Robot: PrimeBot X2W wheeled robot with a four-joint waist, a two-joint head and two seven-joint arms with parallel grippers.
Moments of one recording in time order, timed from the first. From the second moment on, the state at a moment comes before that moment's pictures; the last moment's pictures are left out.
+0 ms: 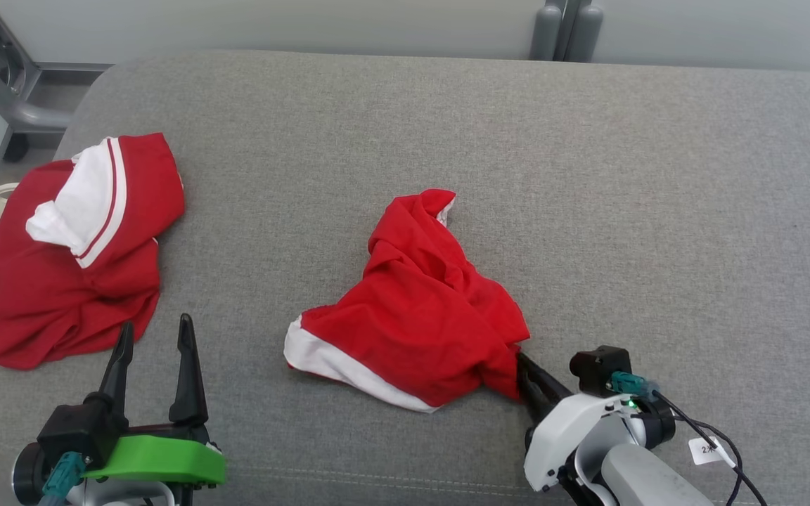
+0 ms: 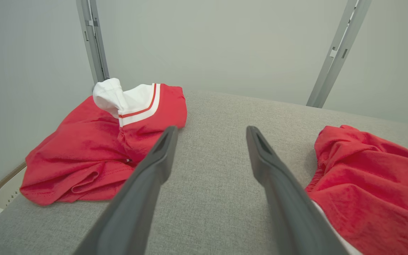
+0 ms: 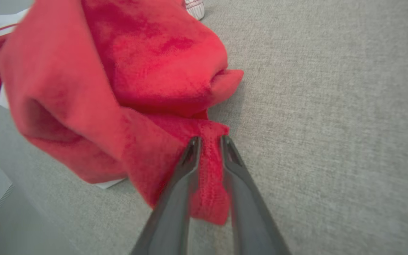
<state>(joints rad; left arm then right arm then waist) -0.03 0.05 0.03 0.16 -0.22 -0.11 -0.26 -0.33 -0.05 0.44 0.73 0.42 0.13 -0.22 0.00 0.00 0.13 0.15</state>
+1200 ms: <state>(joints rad) -0.03 0.05 -0.01 0.17 -0.26 -0.08 -0.26 -0.57 -0.18 0.21 0.53 0.29 0.13 -0.11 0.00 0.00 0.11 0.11</state>
